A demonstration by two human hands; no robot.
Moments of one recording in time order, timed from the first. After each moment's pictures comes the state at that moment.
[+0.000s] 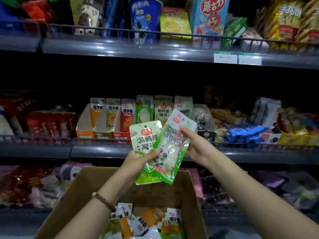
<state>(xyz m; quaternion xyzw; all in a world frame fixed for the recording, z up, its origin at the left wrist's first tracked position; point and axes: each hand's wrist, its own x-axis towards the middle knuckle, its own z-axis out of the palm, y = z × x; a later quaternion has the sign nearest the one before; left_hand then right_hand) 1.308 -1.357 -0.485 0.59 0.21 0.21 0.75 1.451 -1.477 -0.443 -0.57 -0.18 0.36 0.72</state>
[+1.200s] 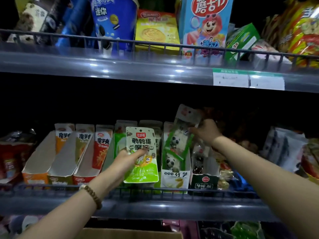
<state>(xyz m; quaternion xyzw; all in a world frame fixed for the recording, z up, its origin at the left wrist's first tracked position) 1.471 -1.275 -0.445 0.68 0.32 0.22 0.62 1.687 -1.418 -0.389 -0.83 -0.35 -0.05 0.44</state>
